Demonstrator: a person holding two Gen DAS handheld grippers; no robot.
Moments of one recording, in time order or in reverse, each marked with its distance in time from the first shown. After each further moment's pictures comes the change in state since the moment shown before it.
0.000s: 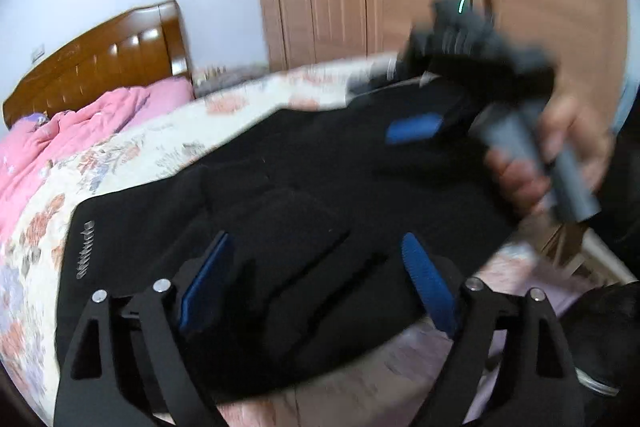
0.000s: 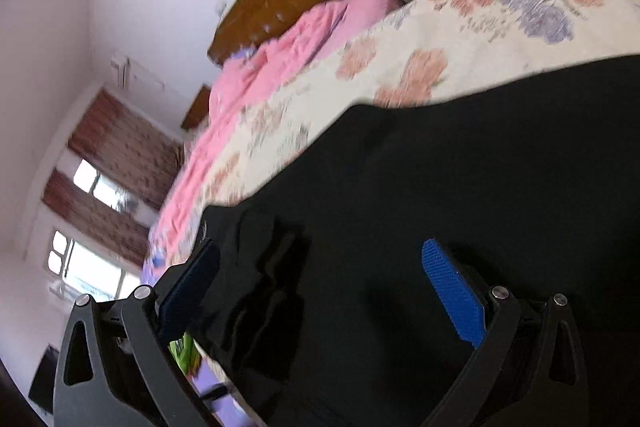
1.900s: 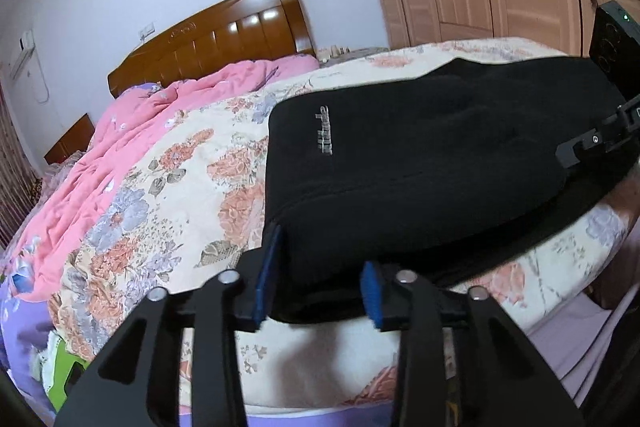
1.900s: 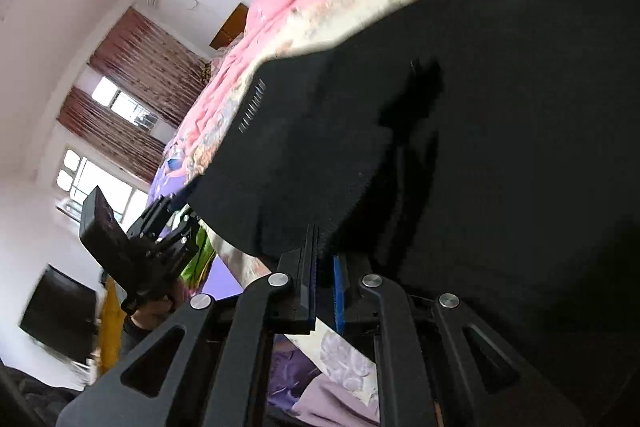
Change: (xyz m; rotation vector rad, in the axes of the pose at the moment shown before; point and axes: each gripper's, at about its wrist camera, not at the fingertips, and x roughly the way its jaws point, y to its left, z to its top) left arm -0.041 0.104 -0.080 -0.042 0.077 0.431; right arm 0.053 0.060 -0.095 -0.101 0.200 0.084
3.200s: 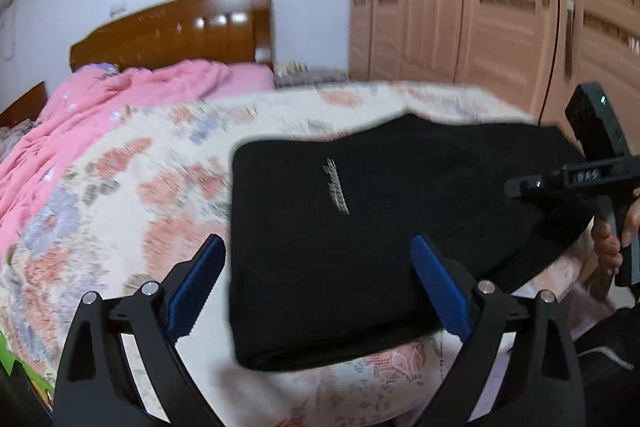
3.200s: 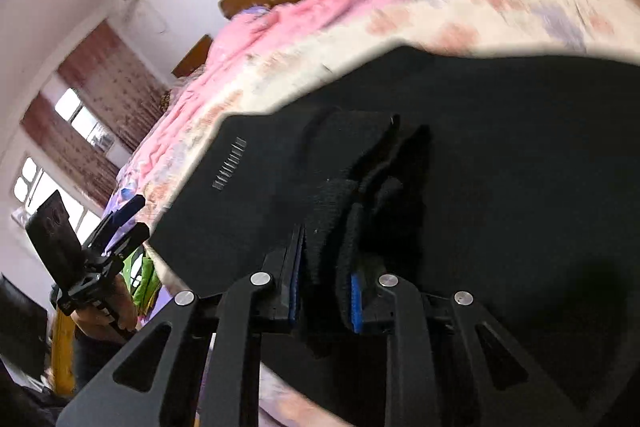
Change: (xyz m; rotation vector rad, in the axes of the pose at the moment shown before) left arm 0.007 -0.019 0.044 -0.131 -0.026 -0.237; right arm -0.047 -0.040 0.014 -0.023 -0.160 -0.183
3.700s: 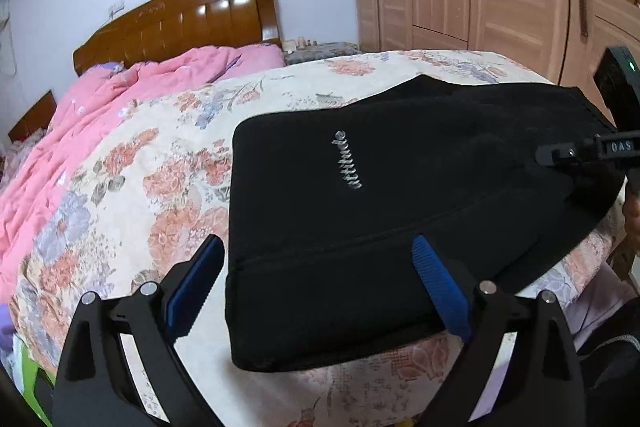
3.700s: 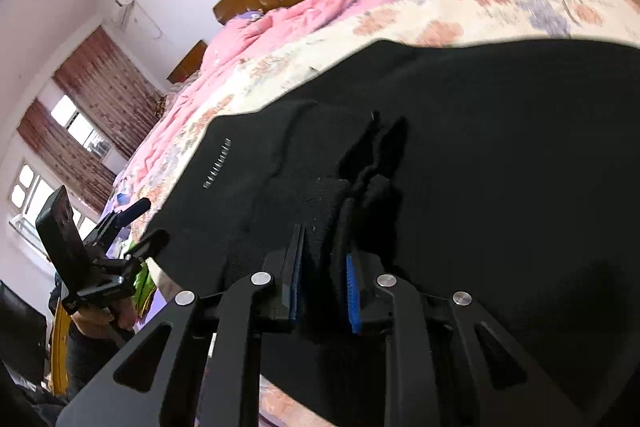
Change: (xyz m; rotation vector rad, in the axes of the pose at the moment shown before) left arm 0.014 -0.003 -0.001 0.038 0.064 0.077; right arm -0.012 0.003 -0.002 -0.017 -0.032 -0.041
